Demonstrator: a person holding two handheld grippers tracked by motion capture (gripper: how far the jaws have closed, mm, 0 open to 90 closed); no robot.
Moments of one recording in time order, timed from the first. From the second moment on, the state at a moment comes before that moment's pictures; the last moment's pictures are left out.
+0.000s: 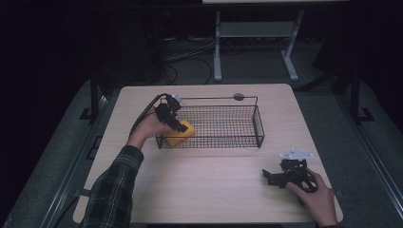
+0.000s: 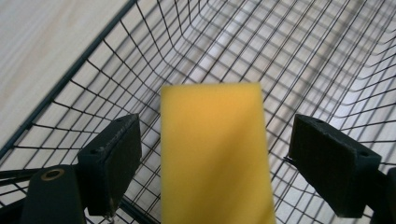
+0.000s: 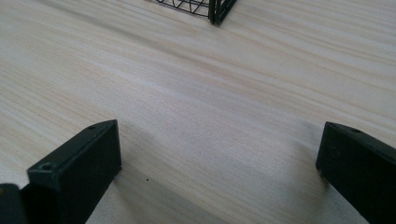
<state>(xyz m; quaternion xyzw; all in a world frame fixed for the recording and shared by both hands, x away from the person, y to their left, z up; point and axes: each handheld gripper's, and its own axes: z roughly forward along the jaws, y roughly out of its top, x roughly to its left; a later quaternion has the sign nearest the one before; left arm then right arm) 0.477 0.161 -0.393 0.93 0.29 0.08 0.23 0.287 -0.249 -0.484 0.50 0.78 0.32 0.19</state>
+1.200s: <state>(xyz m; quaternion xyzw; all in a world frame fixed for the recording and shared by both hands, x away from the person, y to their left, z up) 0.413 0.202 -0.365 0.89 0.33 0.13 0.28 0.287 -0.249 -0.484 0.50 0.78 0.32 0.19</state>
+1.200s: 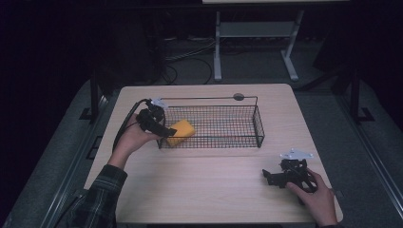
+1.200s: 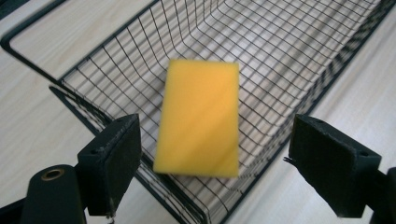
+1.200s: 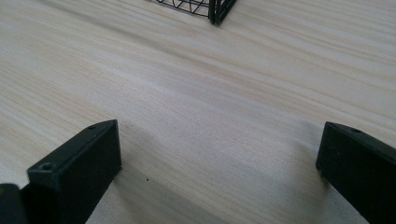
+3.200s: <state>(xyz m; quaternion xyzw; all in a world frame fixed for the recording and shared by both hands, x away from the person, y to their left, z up) 0.285 0.255 -0.457 0.87 0.37 0.14 0.28 0.286 -0.249 -0.484 0.50 0.78 0.32 0.19</state>
